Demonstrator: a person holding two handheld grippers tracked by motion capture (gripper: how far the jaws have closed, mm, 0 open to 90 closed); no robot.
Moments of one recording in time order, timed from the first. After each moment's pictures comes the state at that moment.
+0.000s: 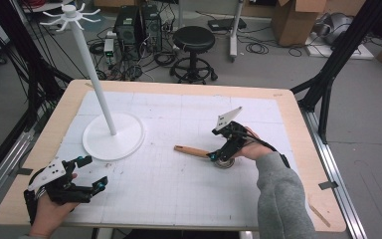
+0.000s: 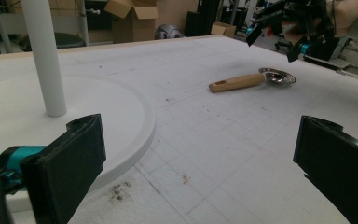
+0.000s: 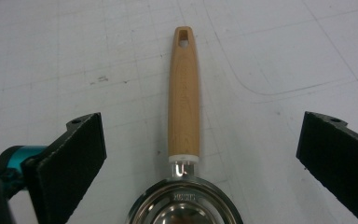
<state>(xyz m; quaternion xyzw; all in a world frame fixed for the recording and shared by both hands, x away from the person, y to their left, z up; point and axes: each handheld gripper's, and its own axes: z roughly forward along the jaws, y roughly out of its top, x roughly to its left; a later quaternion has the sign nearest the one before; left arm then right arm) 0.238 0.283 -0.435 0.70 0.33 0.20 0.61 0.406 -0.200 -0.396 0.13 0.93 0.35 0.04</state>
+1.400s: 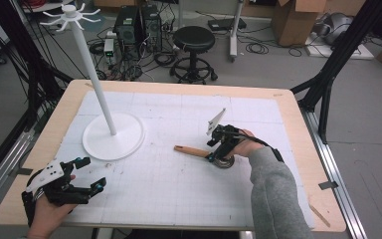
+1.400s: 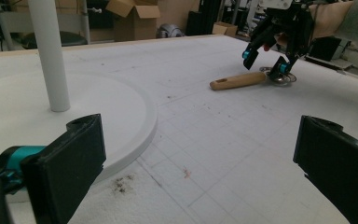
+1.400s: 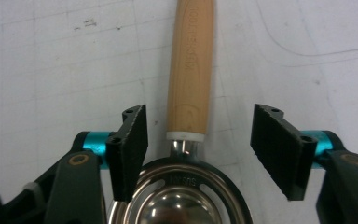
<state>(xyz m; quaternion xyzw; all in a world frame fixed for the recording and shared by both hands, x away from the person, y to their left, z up) 0.235 0.286 -0.436 0.70 0.33 0.19 0.60 0.419 -0.181 -0.412 0.10 0.96 0.24 -0.01</state>
